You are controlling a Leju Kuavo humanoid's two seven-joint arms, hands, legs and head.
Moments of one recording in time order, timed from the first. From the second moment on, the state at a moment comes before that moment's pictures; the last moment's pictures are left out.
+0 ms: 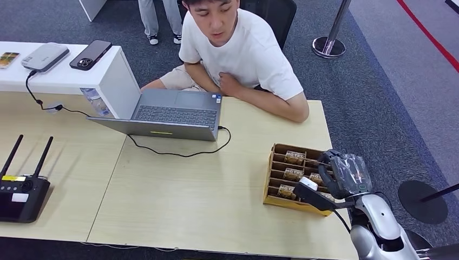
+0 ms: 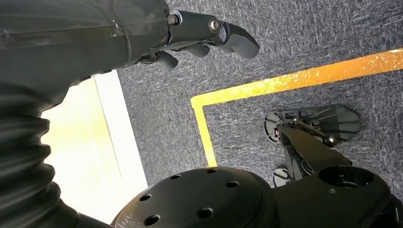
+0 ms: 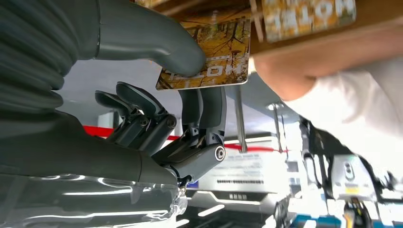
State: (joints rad) left arm -0.09 -0.01 -0.29 -0.20 0.16 0.17 0.05; right arm -0.08 -0.39 0.18 -1.62 1.17 -0.14 0.02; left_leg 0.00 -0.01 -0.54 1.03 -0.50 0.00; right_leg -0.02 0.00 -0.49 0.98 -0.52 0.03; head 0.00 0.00
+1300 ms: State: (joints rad) left arm -0.11 -0.01 -0.31 -0.20 0.12 0.16 0.10; right arm -0.53 -0.07 0.39 -1.03 1.39 -0.54 0.02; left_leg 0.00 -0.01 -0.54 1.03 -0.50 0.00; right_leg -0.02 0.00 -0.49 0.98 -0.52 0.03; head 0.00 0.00
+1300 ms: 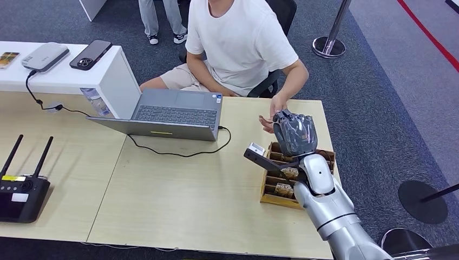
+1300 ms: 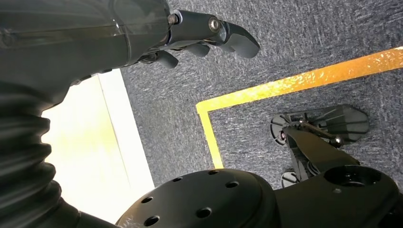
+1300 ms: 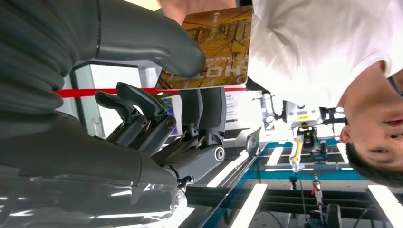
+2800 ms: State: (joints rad) left arm -0.07 -0.02 -0.31 -0.19 0.14 0.17 0.07; right arm -0.50 -0.14 -0.23 -1.06 0.01 -0.19 -0.38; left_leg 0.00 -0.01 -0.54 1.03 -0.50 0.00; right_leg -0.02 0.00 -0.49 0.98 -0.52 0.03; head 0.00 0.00
